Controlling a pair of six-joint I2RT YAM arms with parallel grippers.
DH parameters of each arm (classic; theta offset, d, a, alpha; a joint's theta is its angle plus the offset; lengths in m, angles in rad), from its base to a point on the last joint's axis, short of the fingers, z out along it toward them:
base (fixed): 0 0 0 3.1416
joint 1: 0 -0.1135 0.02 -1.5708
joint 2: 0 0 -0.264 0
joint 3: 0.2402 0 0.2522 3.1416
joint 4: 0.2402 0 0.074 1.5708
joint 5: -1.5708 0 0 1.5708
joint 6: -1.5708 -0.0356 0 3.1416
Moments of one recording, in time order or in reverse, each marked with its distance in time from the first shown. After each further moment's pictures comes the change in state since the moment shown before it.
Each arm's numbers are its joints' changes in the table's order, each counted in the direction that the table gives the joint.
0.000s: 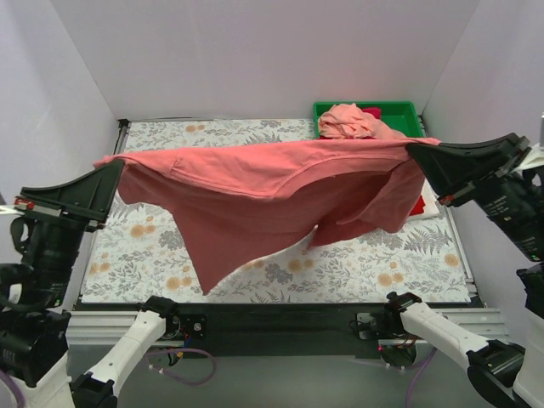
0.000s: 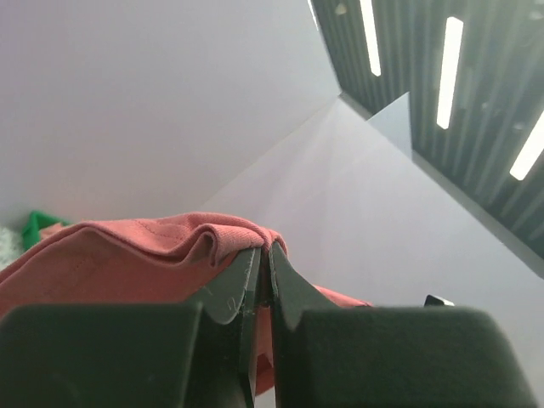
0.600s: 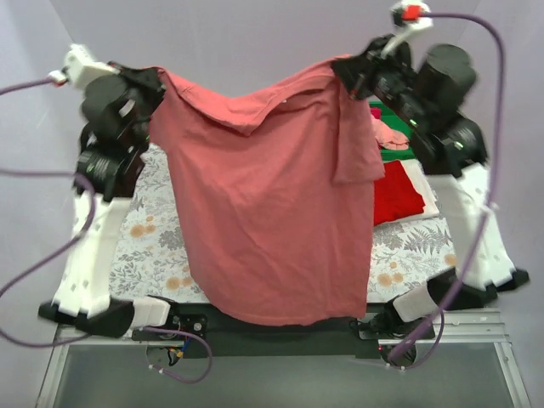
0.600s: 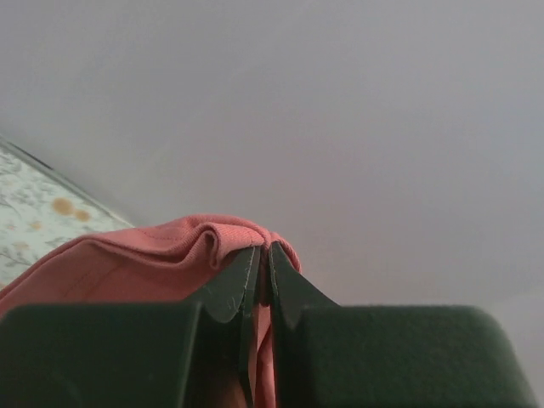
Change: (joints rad) left arm 0.000 -0.553 0.217 -0.088 0.440 -0.251; right arm -0.001 -0.497 0.220 -0.145 -0.064 0.125
